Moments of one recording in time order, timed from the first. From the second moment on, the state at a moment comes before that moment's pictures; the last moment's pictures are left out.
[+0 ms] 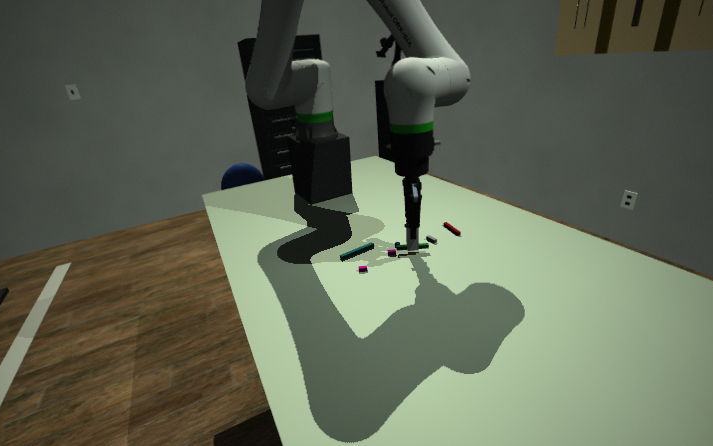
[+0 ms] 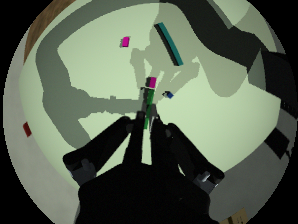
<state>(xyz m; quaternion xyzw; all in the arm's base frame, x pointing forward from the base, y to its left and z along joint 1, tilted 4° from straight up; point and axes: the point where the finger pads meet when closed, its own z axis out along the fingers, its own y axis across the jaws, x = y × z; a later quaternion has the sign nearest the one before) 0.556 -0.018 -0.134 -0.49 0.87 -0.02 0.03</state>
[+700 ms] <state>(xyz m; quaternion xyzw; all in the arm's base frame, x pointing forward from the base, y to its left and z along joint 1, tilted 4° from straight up) 0.556 -0.018 -0.140 -0.49 0.87 -0.02 0.03</state>
